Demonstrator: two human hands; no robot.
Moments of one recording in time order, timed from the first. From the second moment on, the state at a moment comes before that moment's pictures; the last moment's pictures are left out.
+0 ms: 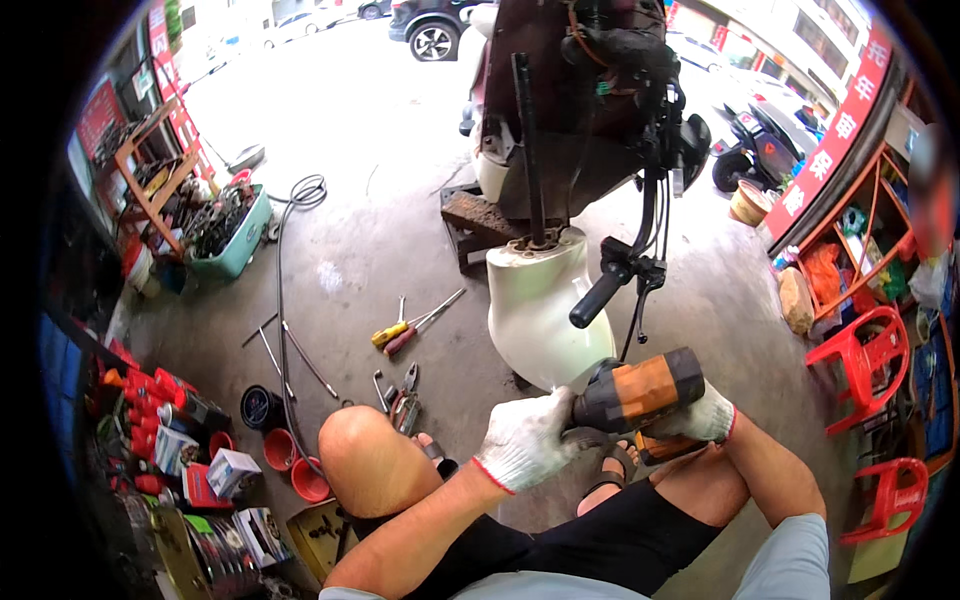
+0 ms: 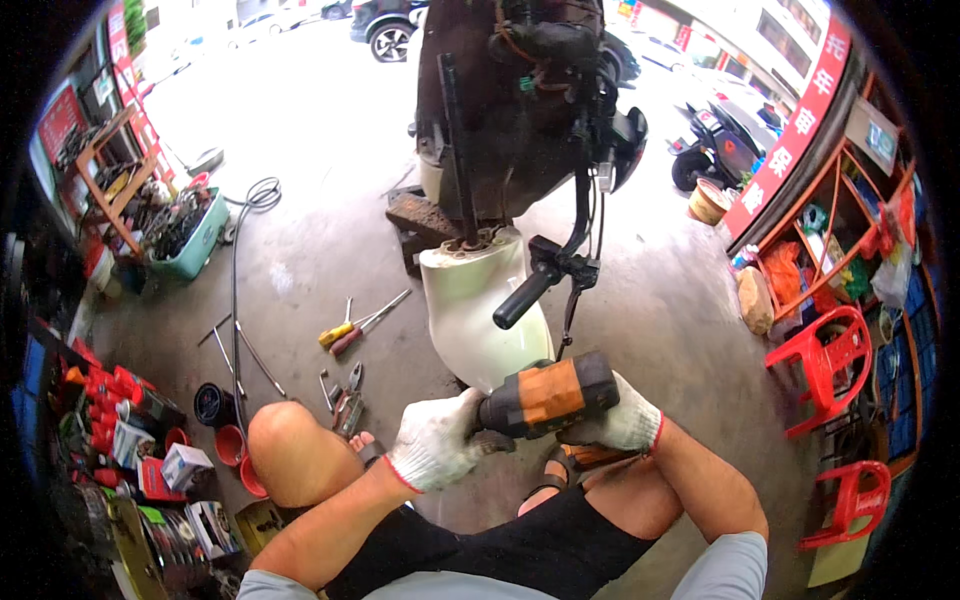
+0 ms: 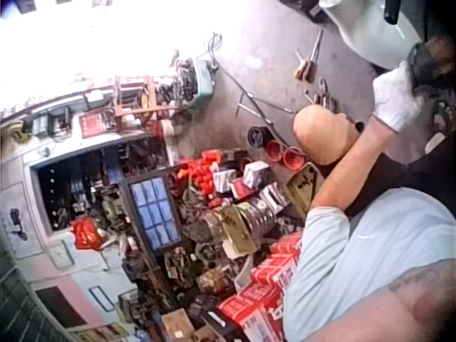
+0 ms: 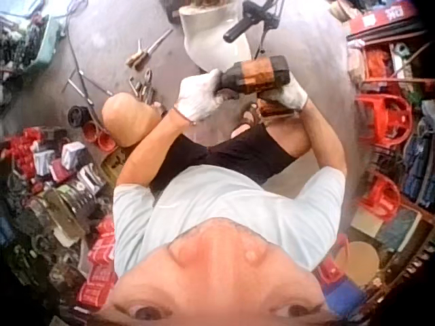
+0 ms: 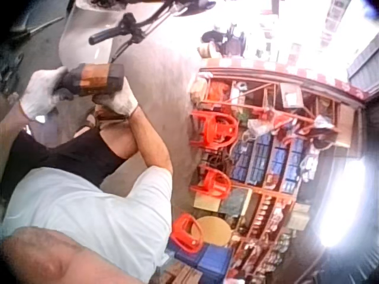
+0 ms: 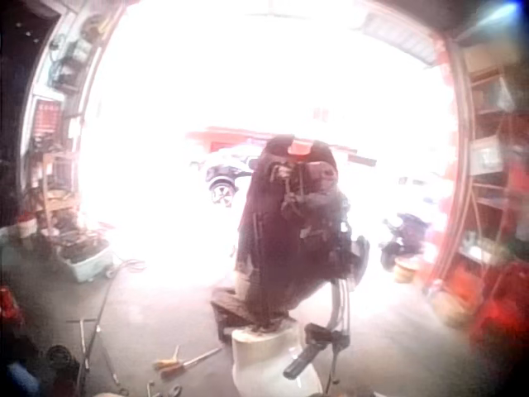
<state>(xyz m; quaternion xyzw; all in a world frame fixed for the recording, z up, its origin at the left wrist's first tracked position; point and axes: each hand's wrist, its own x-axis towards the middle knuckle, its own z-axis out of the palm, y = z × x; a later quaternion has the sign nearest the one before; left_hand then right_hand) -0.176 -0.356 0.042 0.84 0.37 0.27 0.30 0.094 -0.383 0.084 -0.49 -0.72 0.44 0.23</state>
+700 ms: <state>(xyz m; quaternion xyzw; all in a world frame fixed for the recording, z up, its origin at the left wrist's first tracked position) -0.156 -0.367 0.075 0.84 0.31 0.17 0.41 0.121 -0.409 0.084 -0.48 -0.71 0.45 0.25</state>
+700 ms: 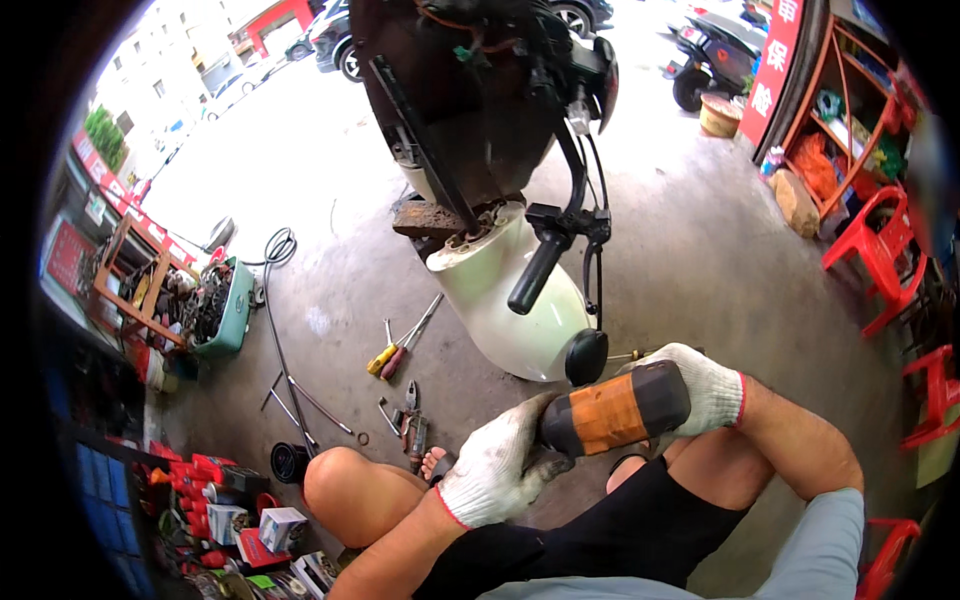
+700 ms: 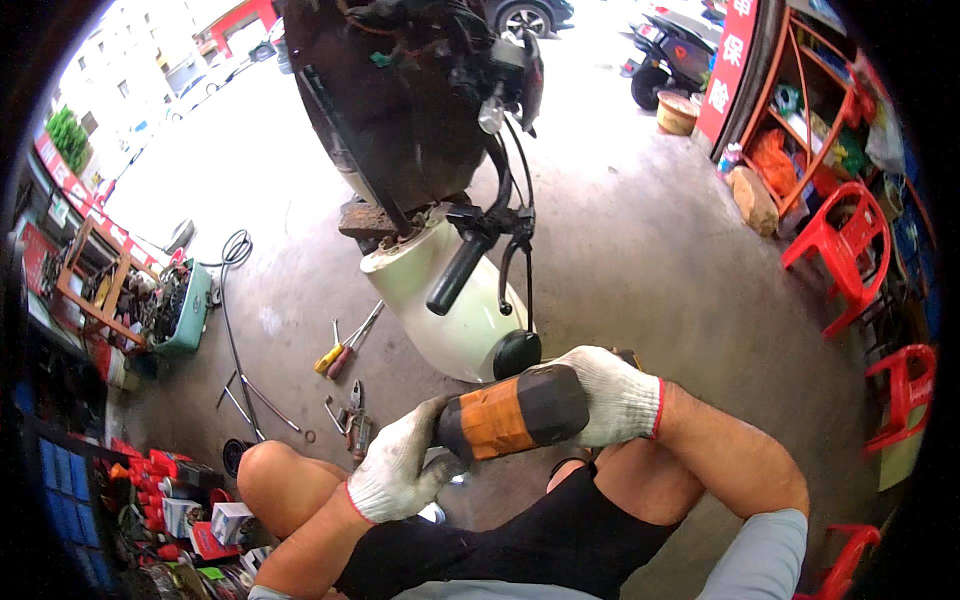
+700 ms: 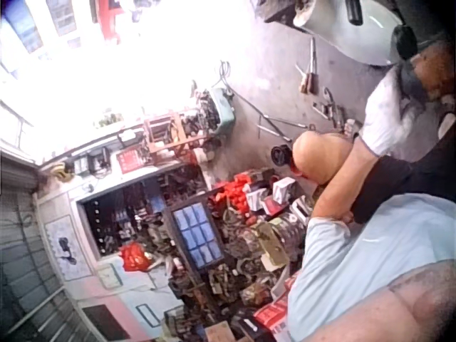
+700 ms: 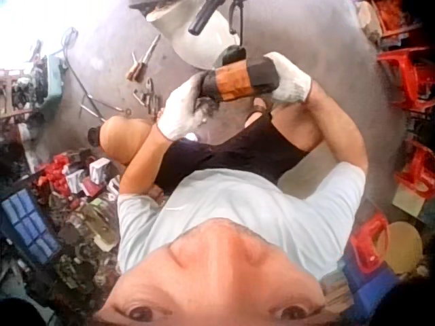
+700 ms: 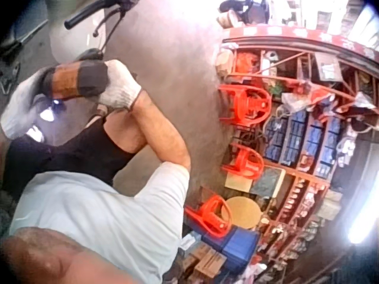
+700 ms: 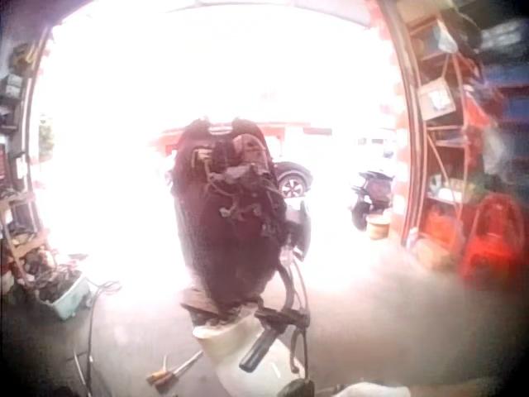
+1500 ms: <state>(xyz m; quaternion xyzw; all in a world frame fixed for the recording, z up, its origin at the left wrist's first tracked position) -0.095 -0.363 0.052 0.81 0.26 0.08 0.52 0.182 -0.435 0.062 -0.49 -0.72 0.41 0.28</state>
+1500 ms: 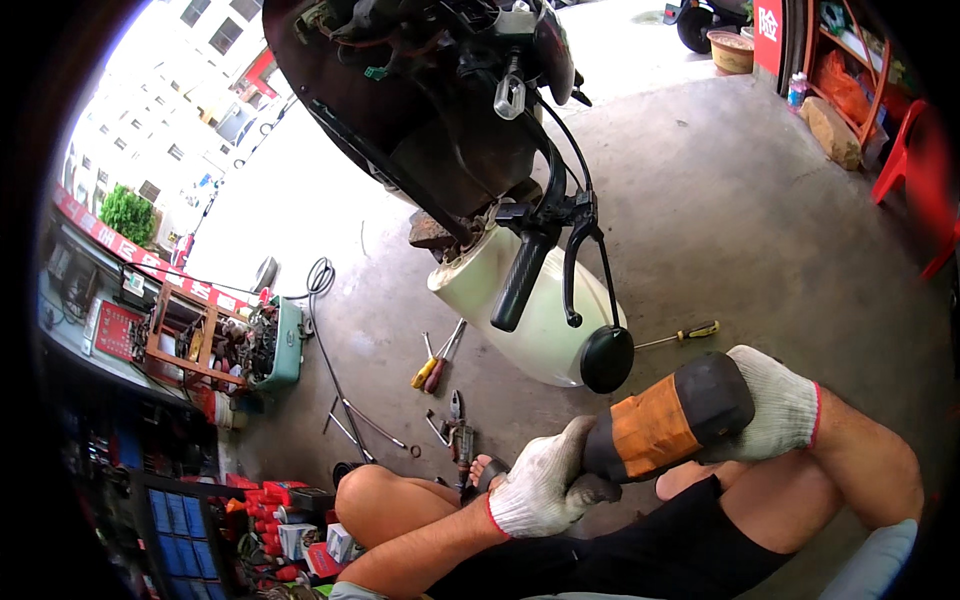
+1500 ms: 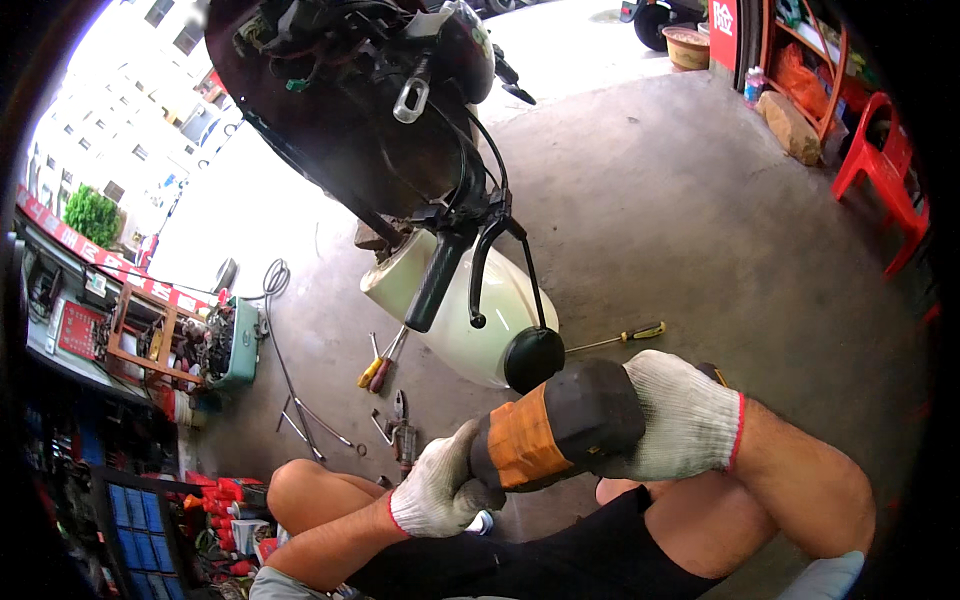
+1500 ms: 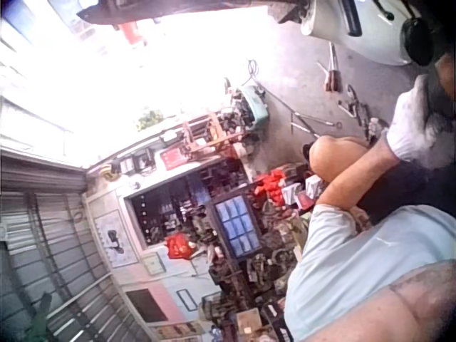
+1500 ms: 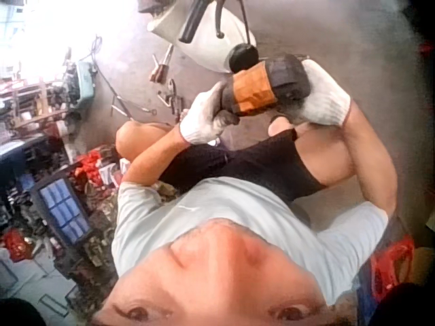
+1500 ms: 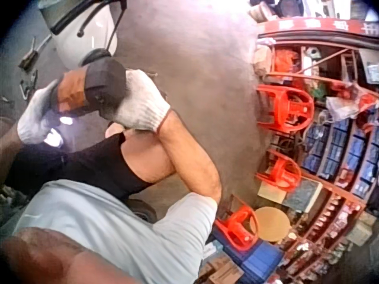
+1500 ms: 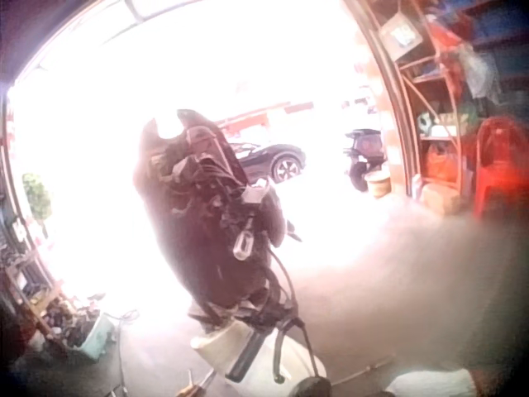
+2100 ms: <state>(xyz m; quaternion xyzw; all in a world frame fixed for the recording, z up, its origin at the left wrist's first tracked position) -0.079 -0.358 0.035 0.70 0.33 0.10 0.63 0.201 -0.435 0.038 -0.48 -0.61 0.54 0.31</state>
